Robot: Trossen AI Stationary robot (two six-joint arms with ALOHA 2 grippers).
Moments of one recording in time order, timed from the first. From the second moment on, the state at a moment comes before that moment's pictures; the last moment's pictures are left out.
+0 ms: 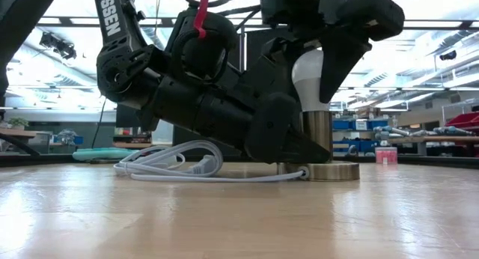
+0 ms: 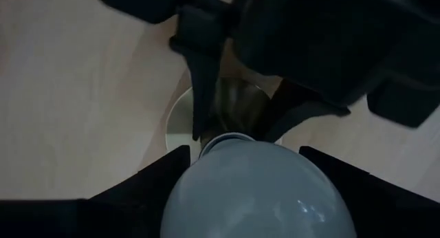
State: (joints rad) left arm -0.18 2.20 0.98 0.92 -0.31 -0.06; right arm 0.18 1.84 1.48 -0.99 0.01 -0.28
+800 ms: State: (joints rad) left arm -0.18 2.20 0.98 0.92 -0.31 -0.11; right arm 0.18 1.84 1.48 -0.96 0.01 0.51
